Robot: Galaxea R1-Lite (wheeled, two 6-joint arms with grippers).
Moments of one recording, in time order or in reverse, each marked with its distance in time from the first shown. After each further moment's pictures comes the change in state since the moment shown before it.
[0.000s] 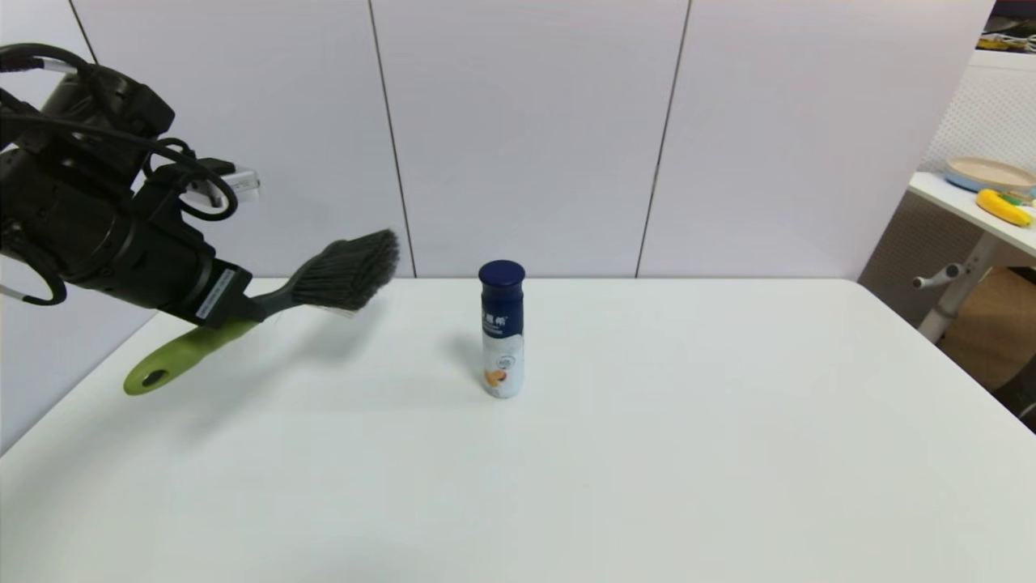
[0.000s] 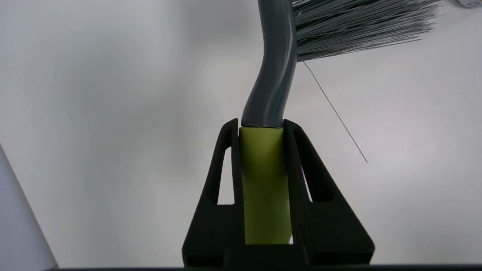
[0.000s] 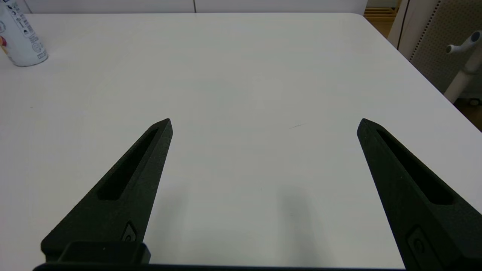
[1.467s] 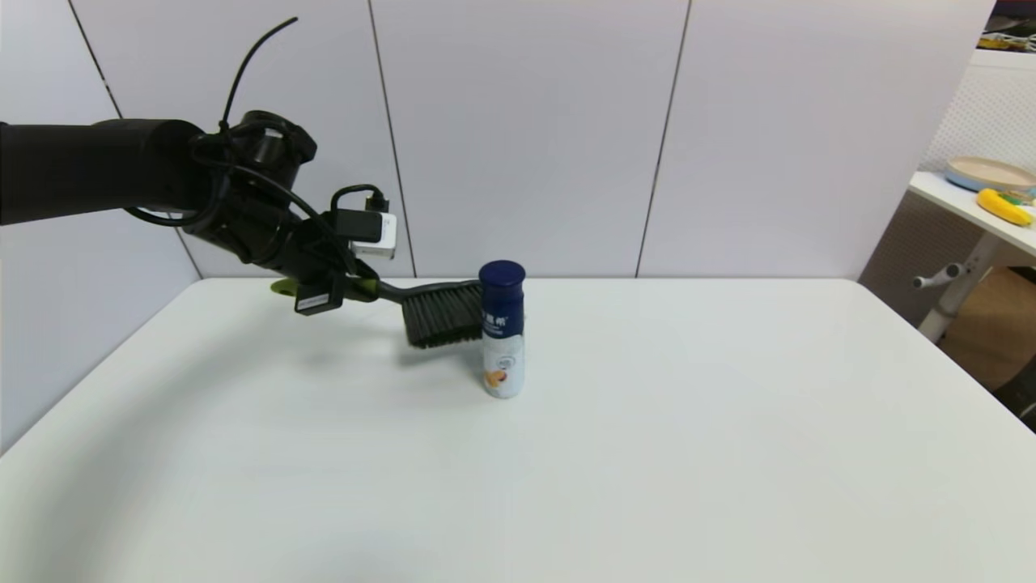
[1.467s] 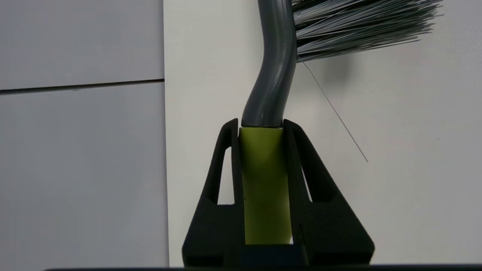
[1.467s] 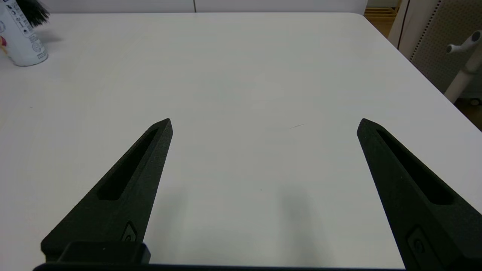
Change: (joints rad) left arm -0.067 0.364 -0.267 -0.142 -0.212 1.055; right arm 0.000 0.000 0.000 0.000 0.000 -0.001
